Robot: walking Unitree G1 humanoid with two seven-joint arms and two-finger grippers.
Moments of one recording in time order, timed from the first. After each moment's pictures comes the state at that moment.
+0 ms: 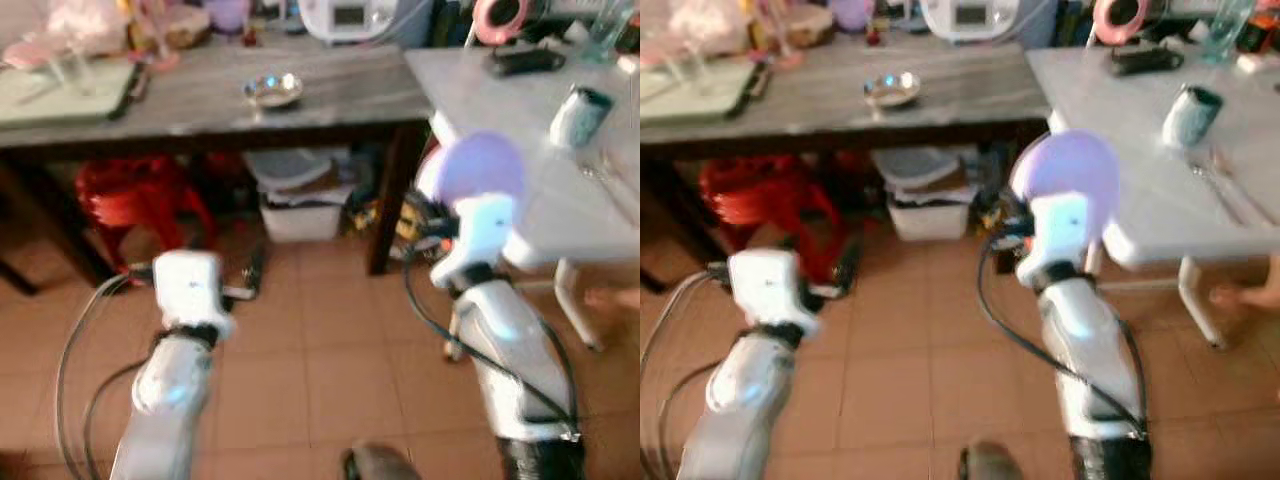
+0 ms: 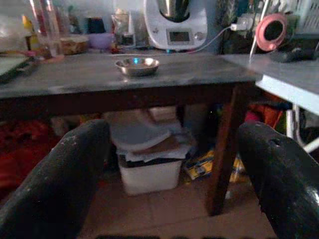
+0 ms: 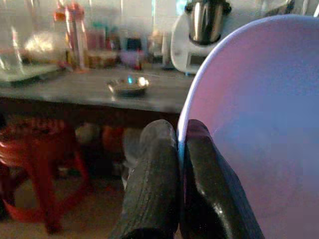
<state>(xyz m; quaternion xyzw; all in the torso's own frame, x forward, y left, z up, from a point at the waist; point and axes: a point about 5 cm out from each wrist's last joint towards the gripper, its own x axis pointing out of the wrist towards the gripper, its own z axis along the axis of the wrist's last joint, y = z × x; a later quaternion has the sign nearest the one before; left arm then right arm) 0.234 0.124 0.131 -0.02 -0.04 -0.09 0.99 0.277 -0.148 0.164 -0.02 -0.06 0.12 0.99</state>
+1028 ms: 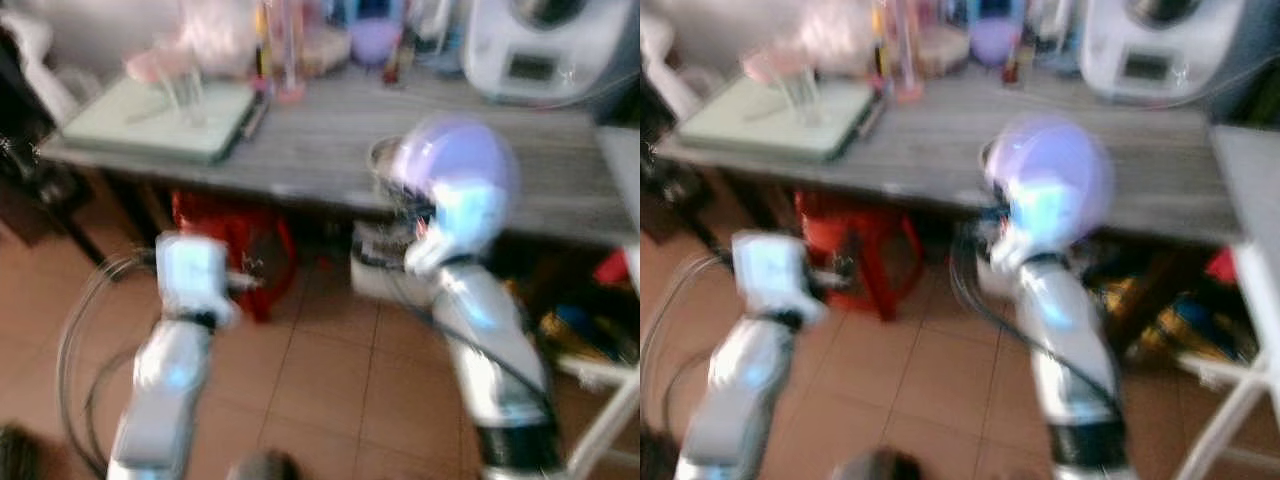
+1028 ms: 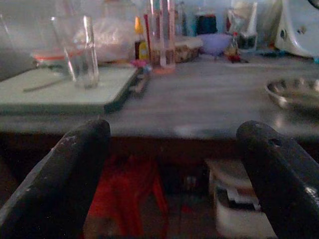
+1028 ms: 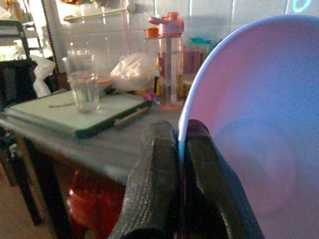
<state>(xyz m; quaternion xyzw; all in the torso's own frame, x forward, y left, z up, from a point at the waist) 0.250 0.137 0.137 0.00 -0.05 -0.08 1.00 0.288 -0.114 0.183 0.01 -0.10 0.16 0.98</state>
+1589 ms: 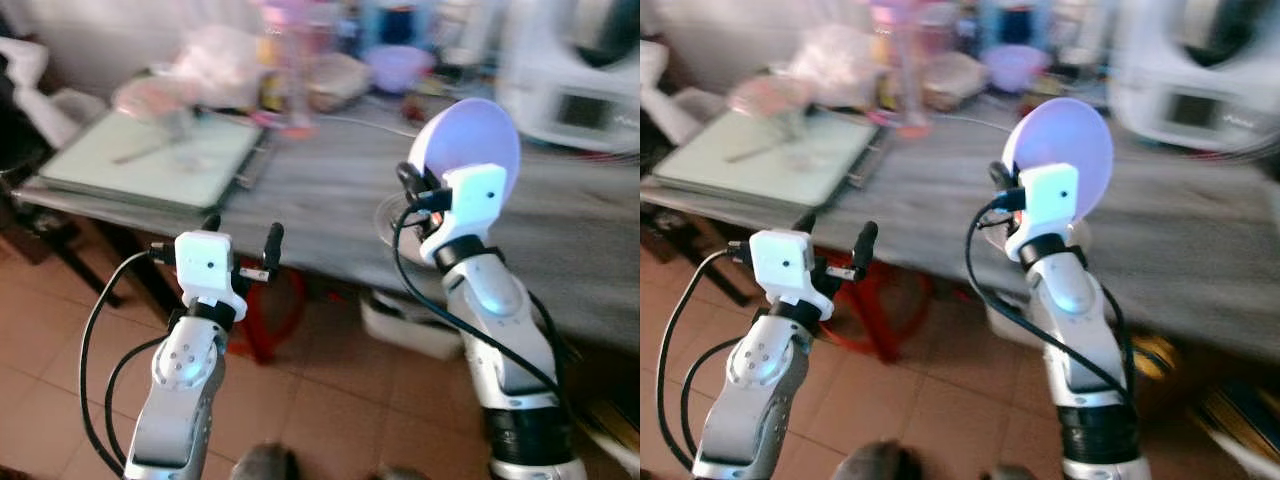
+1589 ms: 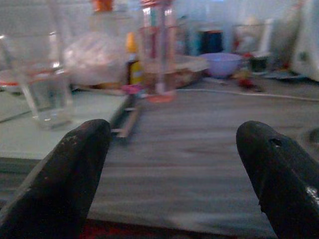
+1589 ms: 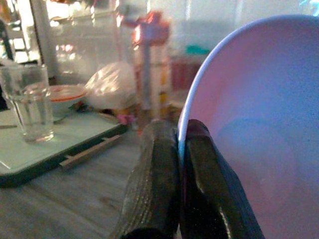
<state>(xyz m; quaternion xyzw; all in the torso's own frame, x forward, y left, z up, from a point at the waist) 0.248 0.127 0.142 -0.01 -0.06 -0.09 0.99 0.294 -0.117 0.188 0.00 -0.10 0.15 0.98</state>
